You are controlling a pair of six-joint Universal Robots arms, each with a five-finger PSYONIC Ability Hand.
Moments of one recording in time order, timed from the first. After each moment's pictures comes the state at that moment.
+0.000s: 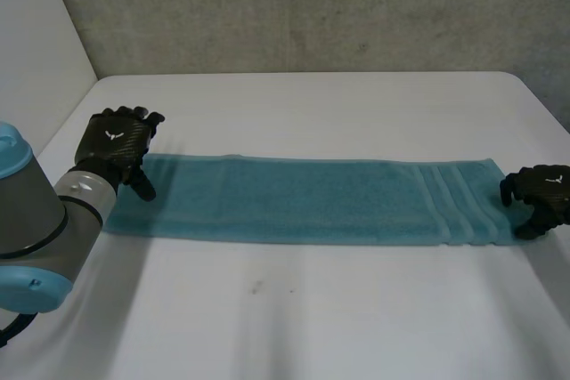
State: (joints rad) left arm 4.47 -1.91 -1.71 3.50 -1.51 3.48; right arm 1.30 -1.07 1.66 -0.06 1.00 2.49; left_hand 0.20 0.20 0.22 0.21 0.05; right_hand 0.64 0.75 0.74 0.74 0.54
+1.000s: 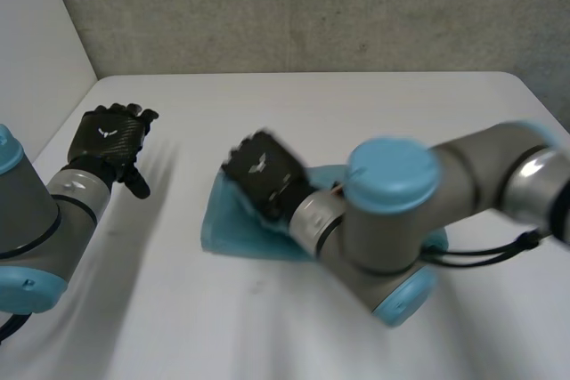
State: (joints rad) left arm 4.48 -1.89 -1.73 3.50 -1.51 3.48; right arm 2.36 -0.86 1.20 -0.23 1.33 2.55; left_hand 0.20 0.20 0.22 0.21 0.05; right_hand 0.96 1.18 1.19 1.19 0.98
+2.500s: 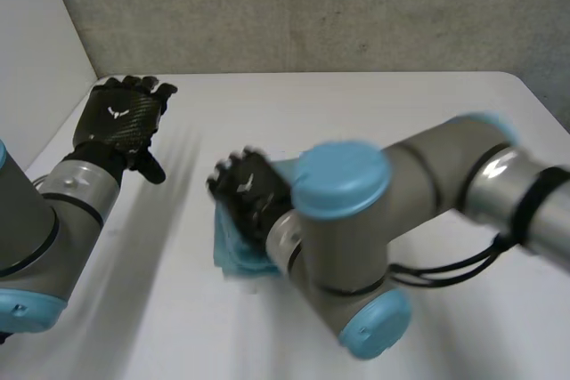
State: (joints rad) left arm 4.38 -1.73 -1.76 3.49 -1.54 3.47; right arm 2.46 -0.84 1.07 0.03 1.52 2.66; left_hand 0.20 0.20 0.22 0.21 0.05; right_hand 0.31 0.35 0.34 0.35 0.21
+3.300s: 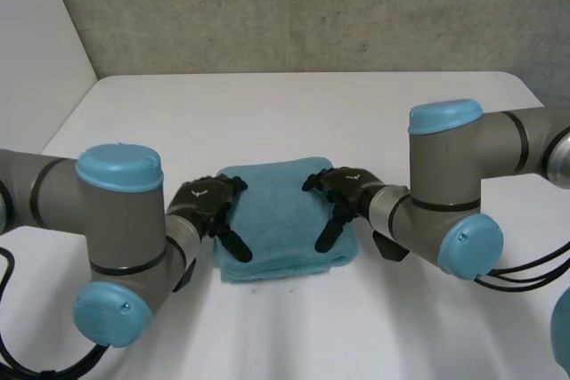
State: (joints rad) left arm 4.16 -2.12 -1.50 3.18 -1.65 3.11; right arm 2.09 -0.79 1.06 0.26 1.34 3.07; left_hand 0.20 0.20 0.22 0.21 0.05; right_hand 0.18 0.22 0.20 0.23 0.06
